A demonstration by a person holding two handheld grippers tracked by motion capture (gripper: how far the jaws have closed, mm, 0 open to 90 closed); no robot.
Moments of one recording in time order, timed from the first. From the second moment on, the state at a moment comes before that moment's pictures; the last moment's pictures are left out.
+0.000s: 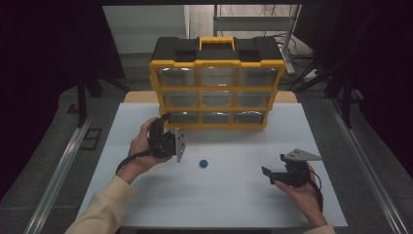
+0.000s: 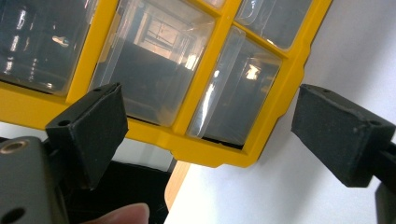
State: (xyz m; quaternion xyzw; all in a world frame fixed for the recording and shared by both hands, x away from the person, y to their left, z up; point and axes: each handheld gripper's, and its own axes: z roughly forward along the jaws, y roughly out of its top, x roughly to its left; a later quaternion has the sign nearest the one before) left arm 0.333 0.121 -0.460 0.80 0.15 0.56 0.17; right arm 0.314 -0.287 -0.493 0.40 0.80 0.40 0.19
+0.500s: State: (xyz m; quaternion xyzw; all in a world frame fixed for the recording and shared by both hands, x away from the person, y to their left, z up) left arm 0.342 0.118 -0.456 0.80 0.15 0.56 0.17; right arm 0.314 -0.287 -0.493 0.40 0.80 0.40 0.19
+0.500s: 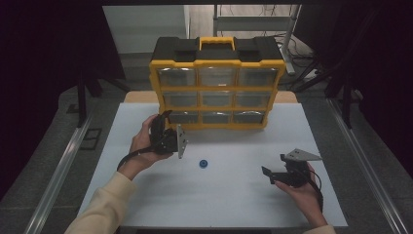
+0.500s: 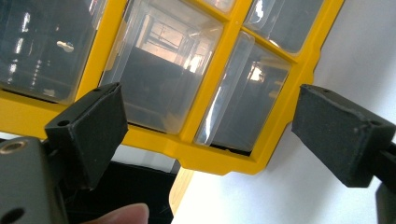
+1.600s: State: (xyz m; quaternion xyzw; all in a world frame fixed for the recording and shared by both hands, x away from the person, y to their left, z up) left arm 0.362 0.119 -0.449 0.79 0.16 0.57 0.16; right arm 0.314 -0.288 -0.493 0.40 0.80 0.40 0.19
